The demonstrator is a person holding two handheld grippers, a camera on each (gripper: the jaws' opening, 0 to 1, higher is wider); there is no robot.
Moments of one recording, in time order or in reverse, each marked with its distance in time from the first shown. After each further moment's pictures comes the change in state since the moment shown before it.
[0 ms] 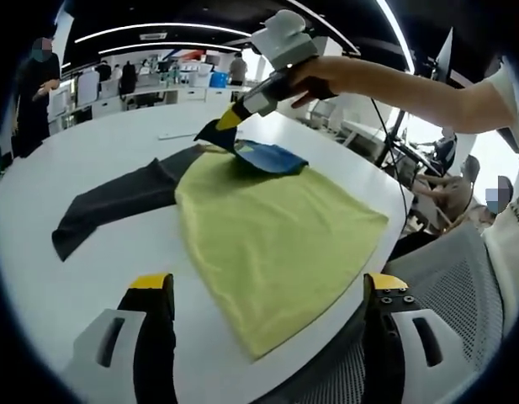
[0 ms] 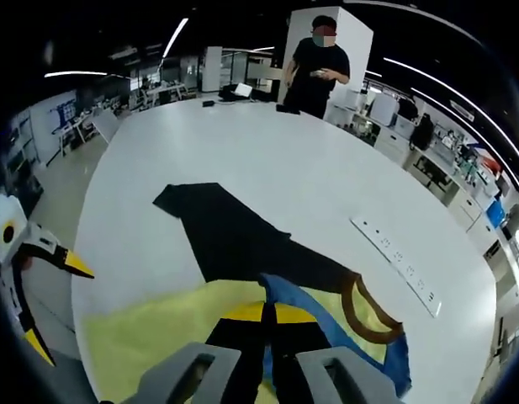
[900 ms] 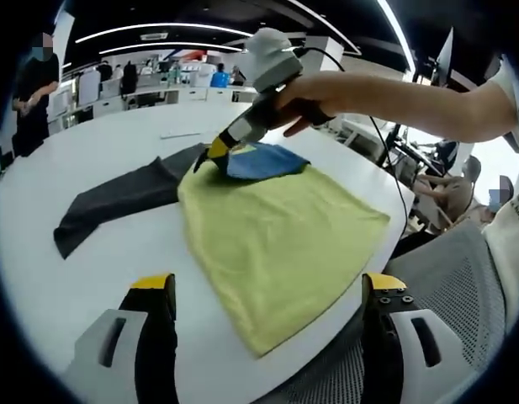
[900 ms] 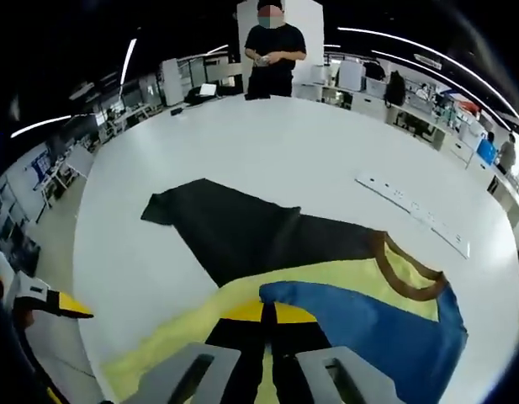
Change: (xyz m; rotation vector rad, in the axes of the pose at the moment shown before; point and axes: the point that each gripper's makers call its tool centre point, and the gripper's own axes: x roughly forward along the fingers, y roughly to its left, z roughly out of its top) left arm -0.001 0.003 -0.003 -0.003 -0.004 0.006; right arm 0.039 0.024 -0.026 0.308 0.037 -0.001
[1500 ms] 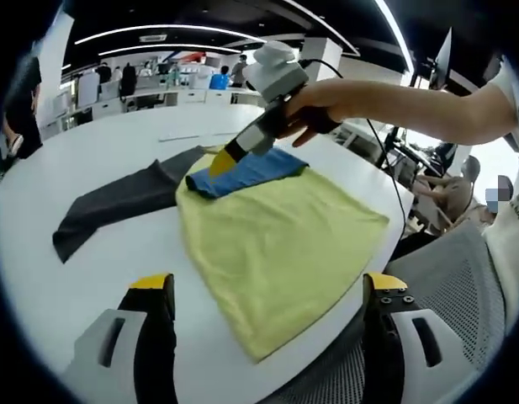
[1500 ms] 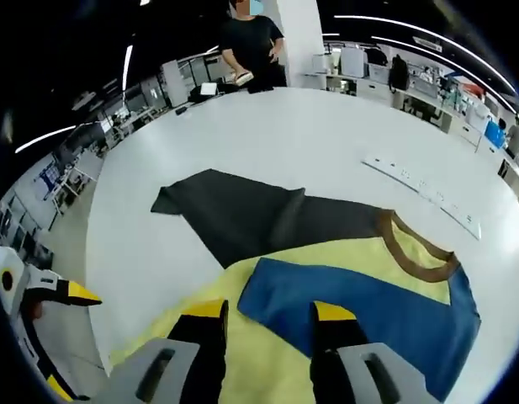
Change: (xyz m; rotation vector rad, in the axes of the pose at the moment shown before) left arm 0.001 -0.003 0.004 0.011 -0.013 -0.005; right arm -0.014 -0.006 -0.011 -0.011 0.016 0.063
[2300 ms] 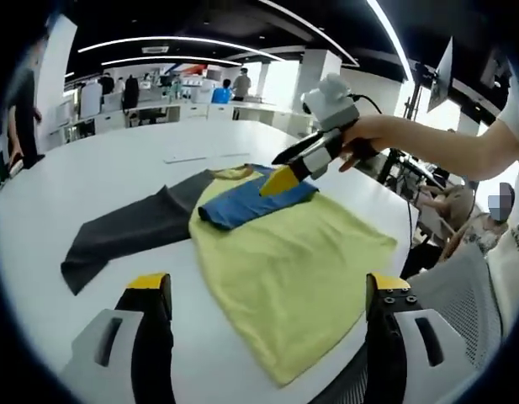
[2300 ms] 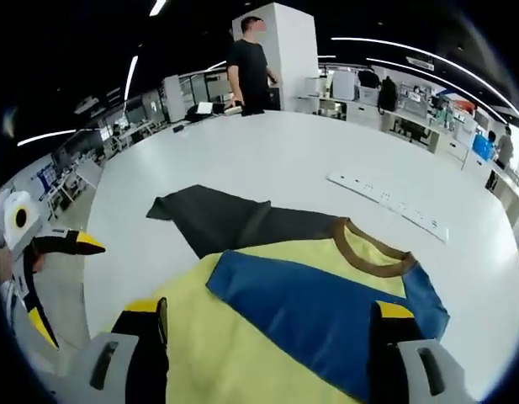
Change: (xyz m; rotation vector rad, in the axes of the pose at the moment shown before) left arm 0.007 0.028 0.045 0.010 -0.066 0.012; right arm -0.050 -0.044 -0.018 0.004 -0.104 -0.037
